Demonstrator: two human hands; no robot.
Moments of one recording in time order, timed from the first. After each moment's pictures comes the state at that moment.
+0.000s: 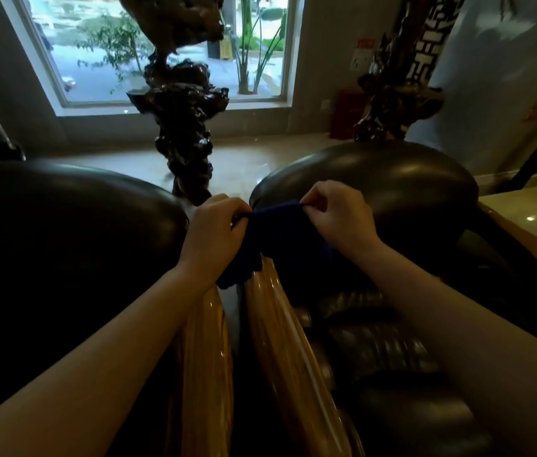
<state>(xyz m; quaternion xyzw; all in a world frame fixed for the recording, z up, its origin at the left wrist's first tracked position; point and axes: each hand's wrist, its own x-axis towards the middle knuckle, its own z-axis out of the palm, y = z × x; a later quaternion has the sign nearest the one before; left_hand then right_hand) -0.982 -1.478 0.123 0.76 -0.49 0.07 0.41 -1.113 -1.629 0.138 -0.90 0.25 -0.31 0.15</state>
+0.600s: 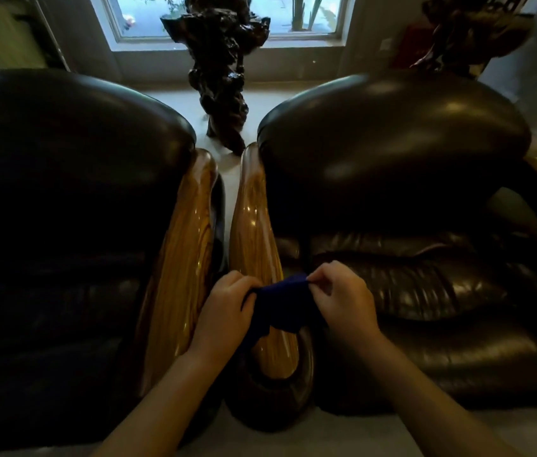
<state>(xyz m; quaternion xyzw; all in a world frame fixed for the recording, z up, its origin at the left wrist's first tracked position) -1.236 -1.432 -0.042 0.84 -0.39 -0.06 0.37 -1.345 -1.594 -0.040 -0.91 0.23 -0.21 0.28</state>
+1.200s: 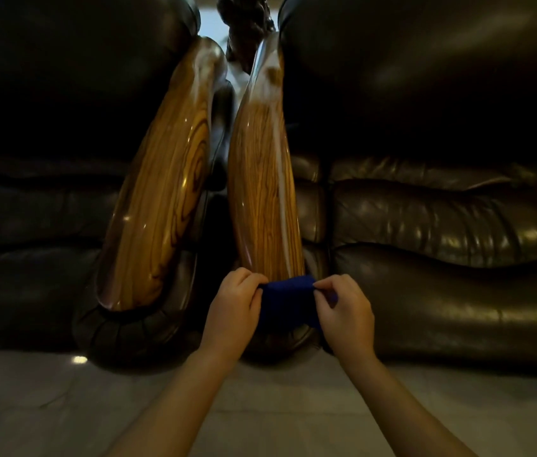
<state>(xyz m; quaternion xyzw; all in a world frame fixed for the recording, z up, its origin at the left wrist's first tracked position) -1.316 -1.417 -0.256 0.89 -0.32 -0.06 0.32 -1.414 -1.563 -0.267 -0.88 0.29 -0.17 0.34</state>
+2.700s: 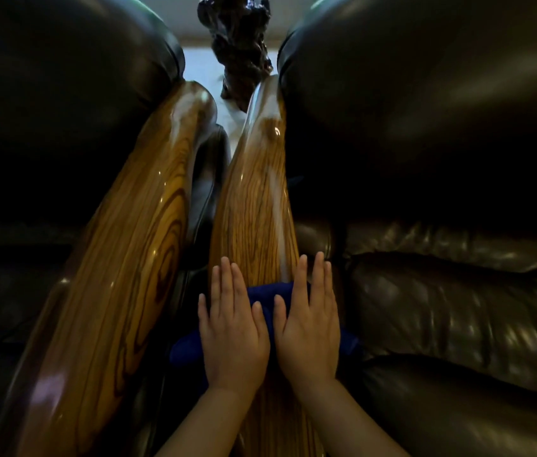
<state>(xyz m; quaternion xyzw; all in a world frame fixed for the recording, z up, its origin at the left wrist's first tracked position) -1.158 -1.541 -0.320 0.95 -0.21 0.07 0.23 -1.201 -1.623 -0.317 -0.91 0.29 -0.20 0.20</state>
